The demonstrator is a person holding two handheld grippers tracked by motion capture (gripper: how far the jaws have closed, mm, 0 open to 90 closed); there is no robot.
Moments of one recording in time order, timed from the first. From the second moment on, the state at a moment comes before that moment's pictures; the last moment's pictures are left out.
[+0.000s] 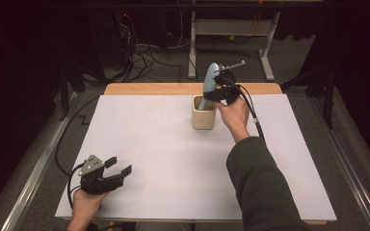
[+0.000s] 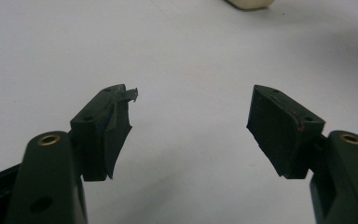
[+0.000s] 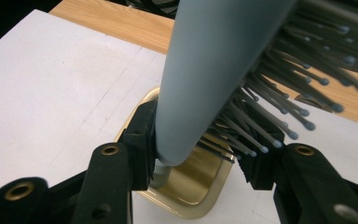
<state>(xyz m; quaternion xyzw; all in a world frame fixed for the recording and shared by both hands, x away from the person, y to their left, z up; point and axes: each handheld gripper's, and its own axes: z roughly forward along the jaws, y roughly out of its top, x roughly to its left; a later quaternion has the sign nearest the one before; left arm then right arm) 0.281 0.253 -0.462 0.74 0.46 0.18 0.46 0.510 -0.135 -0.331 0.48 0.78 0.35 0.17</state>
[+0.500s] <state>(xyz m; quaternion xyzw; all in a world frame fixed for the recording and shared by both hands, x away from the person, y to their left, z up) 0.281 0.252 -0.462 0.74 0.46 0.18 0.46 0.511 -0.134 -0.339 0.49 0.79 0.34 0.16</state>
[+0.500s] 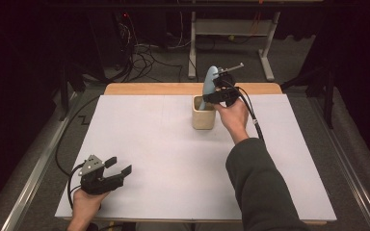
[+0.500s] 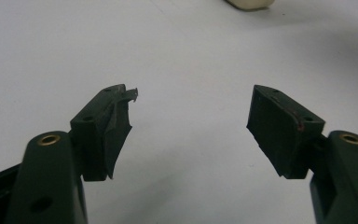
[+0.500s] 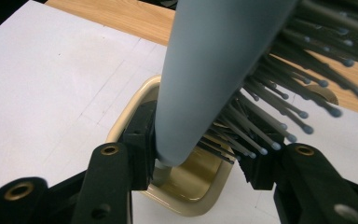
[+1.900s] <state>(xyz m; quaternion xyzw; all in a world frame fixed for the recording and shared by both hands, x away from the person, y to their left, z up) 0.281 0.252 -0.462 0.74 0.46 0.18 0.46 0.513 -0.130 -0.346 0.49 0.79 0.33 0.16</state>
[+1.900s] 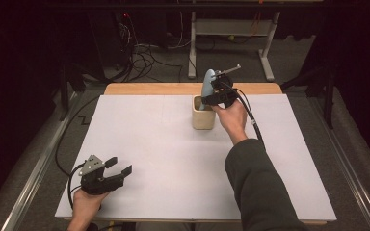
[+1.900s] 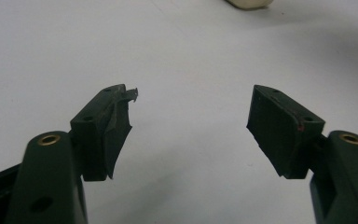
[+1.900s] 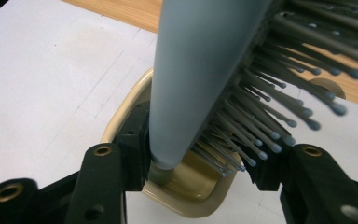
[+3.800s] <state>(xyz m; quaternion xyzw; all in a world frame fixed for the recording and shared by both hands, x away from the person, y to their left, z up) 0.282 0.252 -0.463 0.74 0.46 0.18 0.46 0.503 -0.137 -0.331 0.46 0.79 0.36 0.17</state>
